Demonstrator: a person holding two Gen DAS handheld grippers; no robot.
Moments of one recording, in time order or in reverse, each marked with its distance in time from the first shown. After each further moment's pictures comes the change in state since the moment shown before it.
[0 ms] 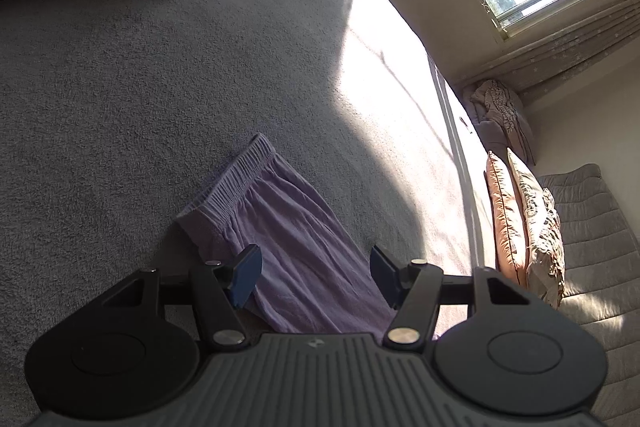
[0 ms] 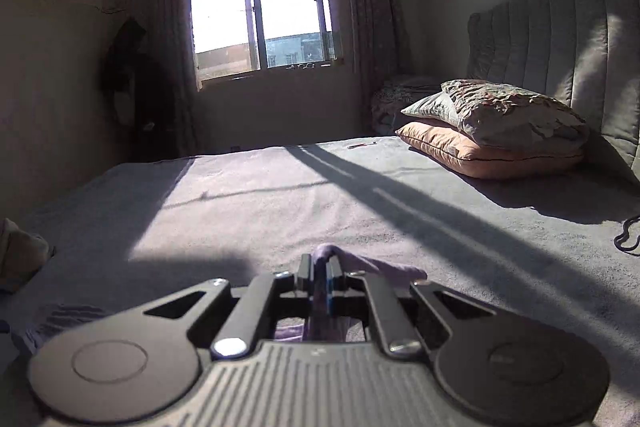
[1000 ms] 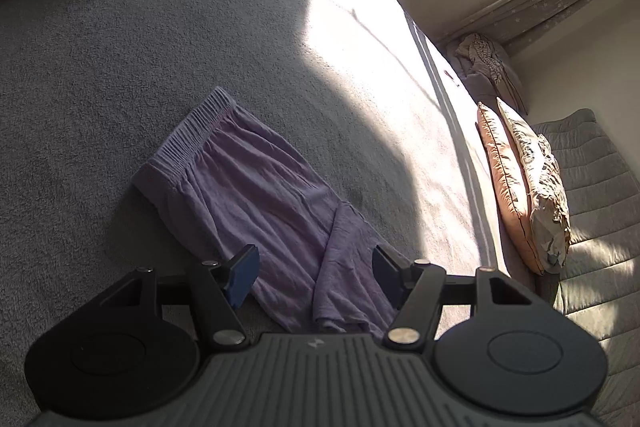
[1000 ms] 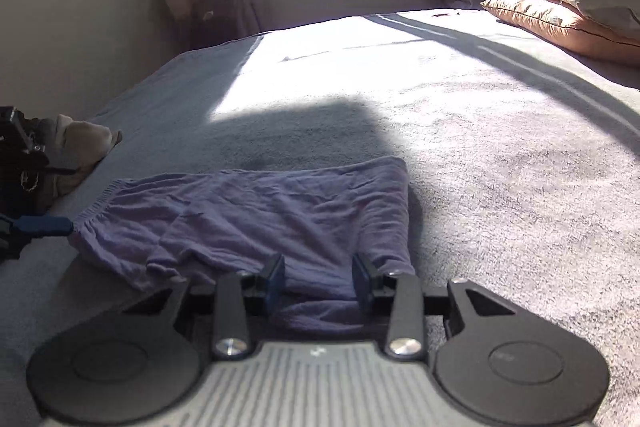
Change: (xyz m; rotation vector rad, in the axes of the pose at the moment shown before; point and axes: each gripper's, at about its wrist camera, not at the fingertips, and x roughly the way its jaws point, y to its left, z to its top) left arm 0.030 -0.033 -0.033 0.145 0.090 -0.006; right arm 0.043 0.028 -0.059 0.175 0.356 0.153
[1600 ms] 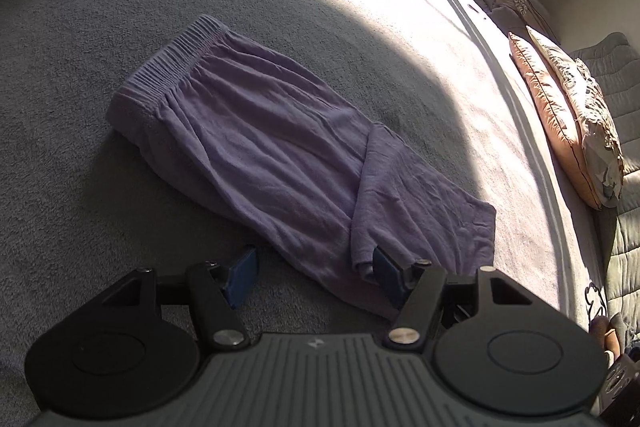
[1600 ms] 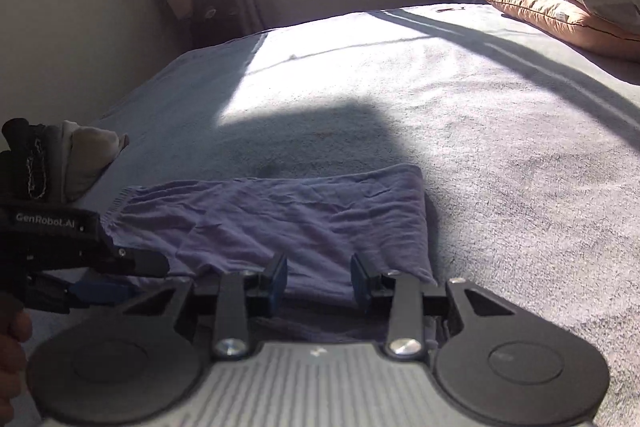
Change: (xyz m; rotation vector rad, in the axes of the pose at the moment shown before) left arm 0.048 -0.003 -0.028 0.122 0.114 0.151; right arm 0.027 0.023 0.000 -0.038 0.107 -0.003
